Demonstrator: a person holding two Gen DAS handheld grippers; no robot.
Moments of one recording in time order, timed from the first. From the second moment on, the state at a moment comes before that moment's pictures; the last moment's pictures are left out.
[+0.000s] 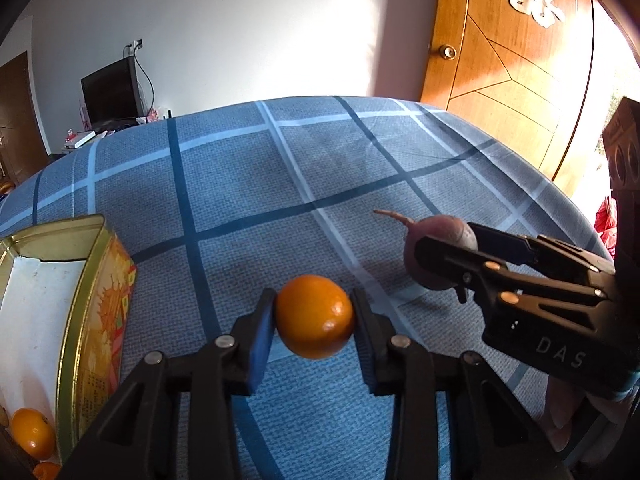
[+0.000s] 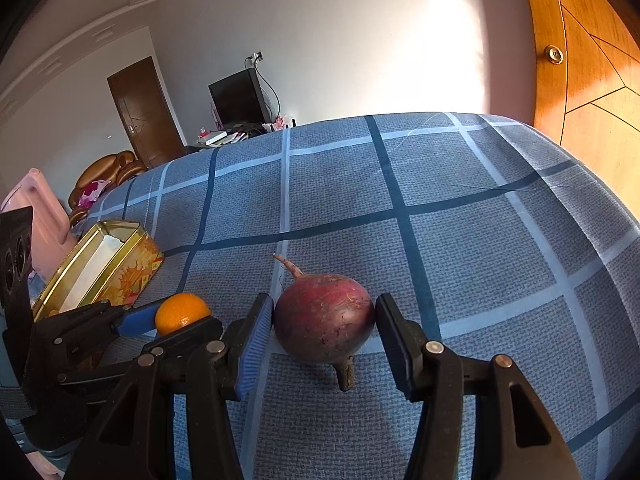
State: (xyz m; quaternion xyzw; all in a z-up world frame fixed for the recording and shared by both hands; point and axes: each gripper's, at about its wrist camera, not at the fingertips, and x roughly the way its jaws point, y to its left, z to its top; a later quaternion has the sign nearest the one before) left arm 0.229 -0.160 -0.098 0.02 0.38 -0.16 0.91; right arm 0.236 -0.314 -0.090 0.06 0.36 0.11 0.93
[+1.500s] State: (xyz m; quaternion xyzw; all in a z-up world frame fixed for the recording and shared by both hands) left arm 0.200 -0.158 -0.077 0.04 0.28 -0.13 0.95; right arm 0.194 -0.304 -0.062 0.02 0.24 0.13 0.96
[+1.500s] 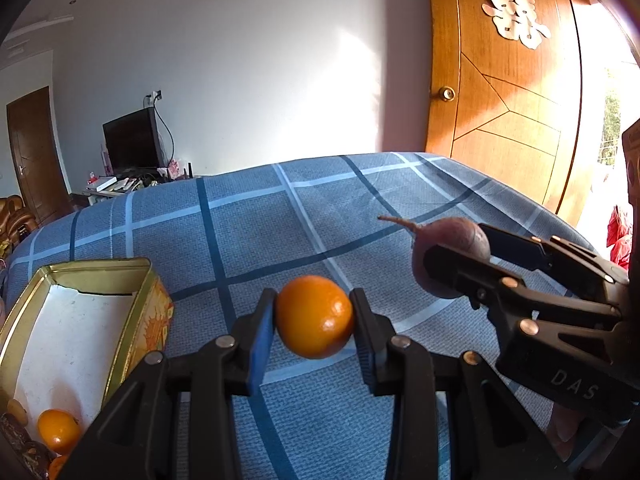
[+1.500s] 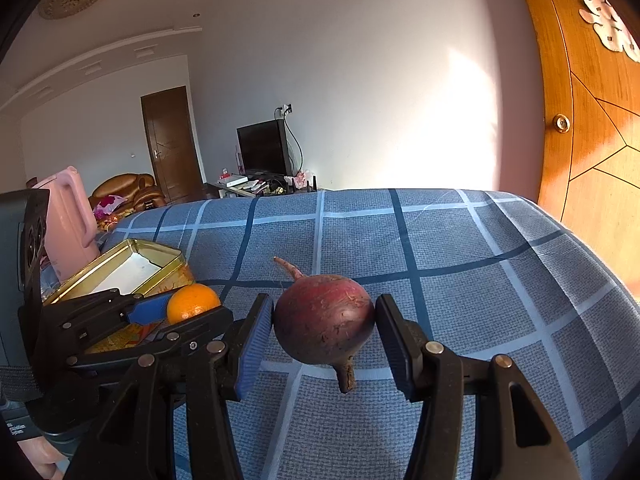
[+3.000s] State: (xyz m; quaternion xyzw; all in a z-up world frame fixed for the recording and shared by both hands) left arm 0.188 -0.153 -0.071 0.04 0.26 -0.12 0.96; right arm 0.173 -0.364 -0.064 0.08 0.26 0.00 0.96
